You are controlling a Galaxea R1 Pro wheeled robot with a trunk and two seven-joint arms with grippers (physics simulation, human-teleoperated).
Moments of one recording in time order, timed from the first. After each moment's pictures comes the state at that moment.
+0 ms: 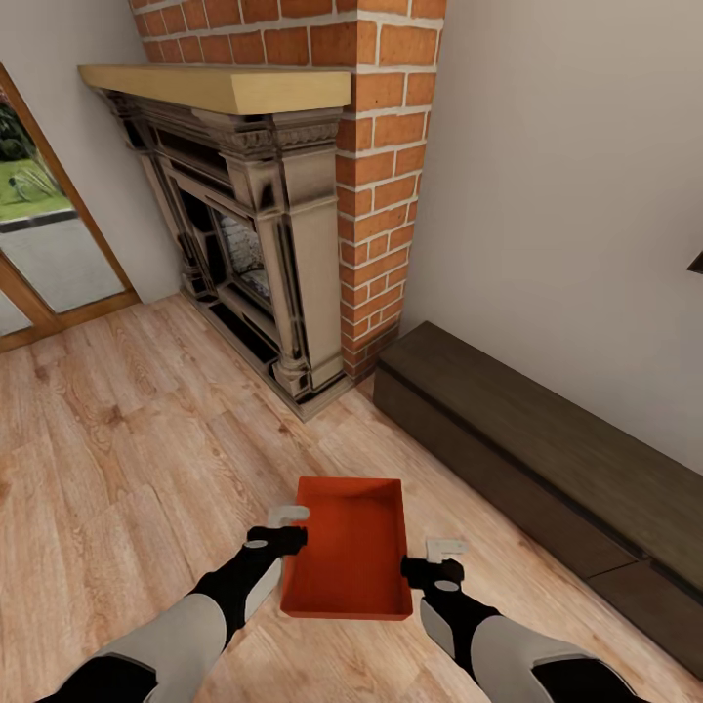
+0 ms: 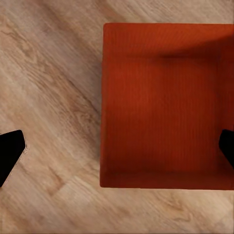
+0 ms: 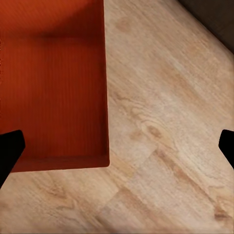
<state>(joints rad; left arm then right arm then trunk) -0.75 -0.13 -0.20 -0.29 0.16 0.09 0.19 -0.75 0.16 0.05 -0.04 -0.04 -0.14 -0.26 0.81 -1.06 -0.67</state>
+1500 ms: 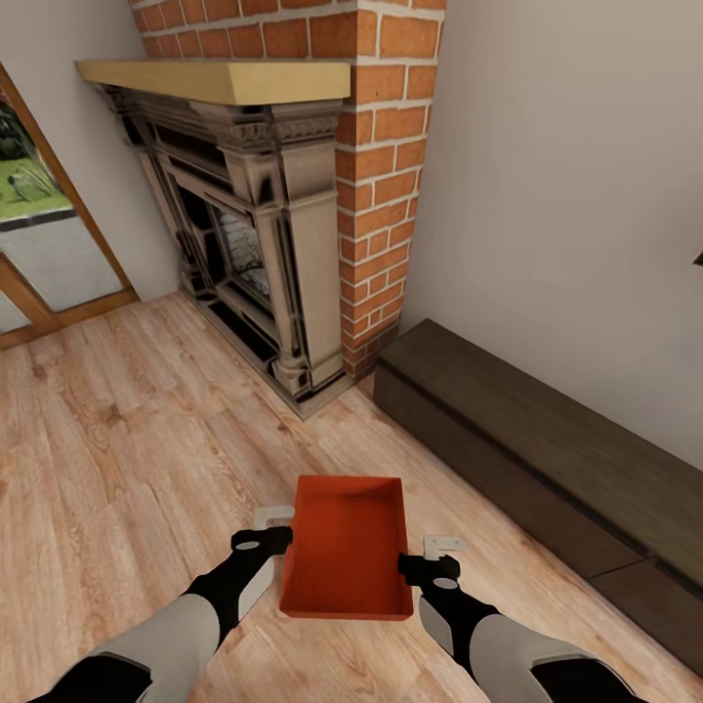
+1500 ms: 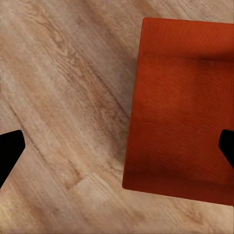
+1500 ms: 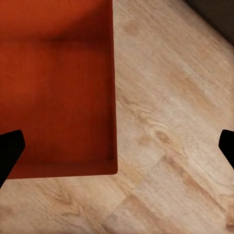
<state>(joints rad) -0.75 -0.10 -0.20 -0.27 0.23 0.06 0.29 -0.75 0.17 0.05 -0.05 -0.03 -0.15 -0.24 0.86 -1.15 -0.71</state>
